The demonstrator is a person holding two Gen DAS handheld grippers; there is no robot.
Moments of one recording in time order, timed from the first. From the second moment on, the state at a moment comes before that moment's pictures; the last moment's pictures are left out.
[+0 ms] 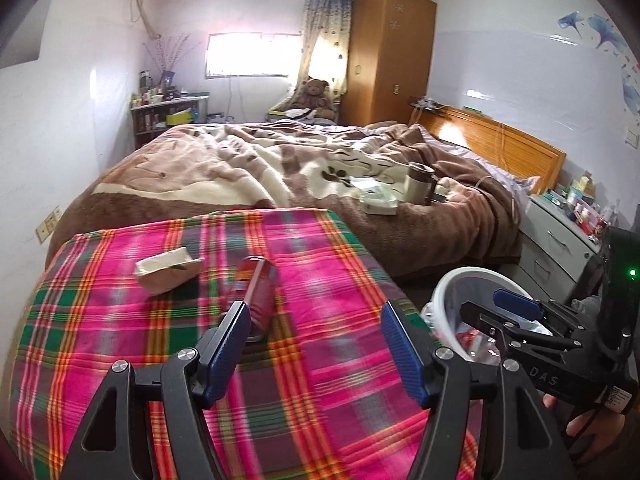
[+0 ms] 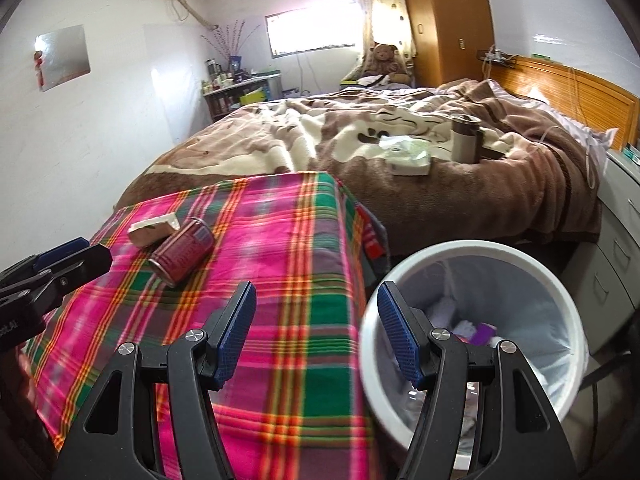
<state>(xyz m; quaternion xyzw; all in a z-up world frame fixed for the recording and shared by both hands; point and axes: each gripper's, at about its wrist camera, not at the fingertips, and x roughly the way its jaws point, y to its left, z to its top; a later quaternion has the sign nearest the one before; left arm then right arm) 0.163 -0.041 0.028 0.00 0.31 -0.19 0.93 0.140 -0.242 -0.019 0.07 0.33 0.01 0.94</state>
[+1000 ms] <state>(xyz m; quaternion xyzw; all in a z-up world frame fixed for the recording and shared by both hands) 0.290 0.095 -0.008 -0.02 0.36 -0.12 0.93 0.262 -0.137 -0.050 0.11 0.41 0.07 0.90</state>
